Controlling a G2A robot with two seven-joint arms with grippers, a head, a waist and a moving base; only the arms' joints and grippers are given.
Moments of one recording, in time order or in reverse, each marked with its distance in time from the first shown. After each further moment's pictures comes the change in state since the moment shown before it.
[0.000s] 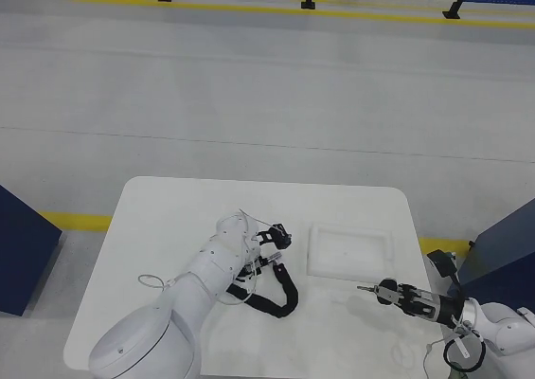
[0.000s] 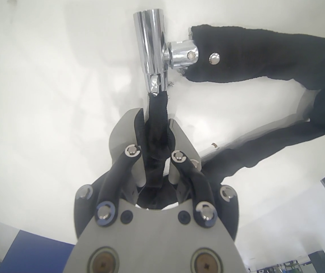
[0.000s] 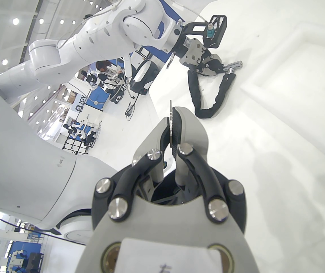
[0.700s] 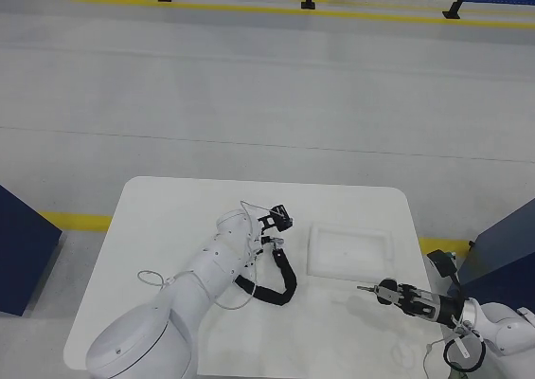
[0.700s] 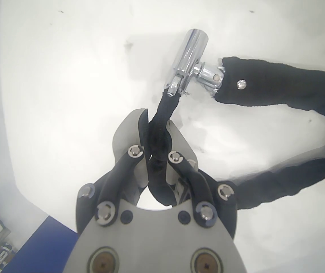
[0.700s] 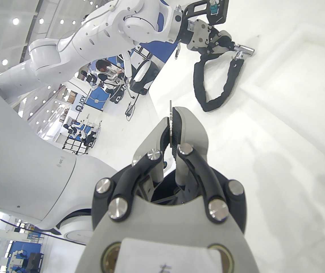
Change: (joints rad) left arm -0.002 0.020 0.048 -0.046 0.166 0.232 0.238; right arm 0.000 0.000 0.000 0.000 0.000 0.000 0.000
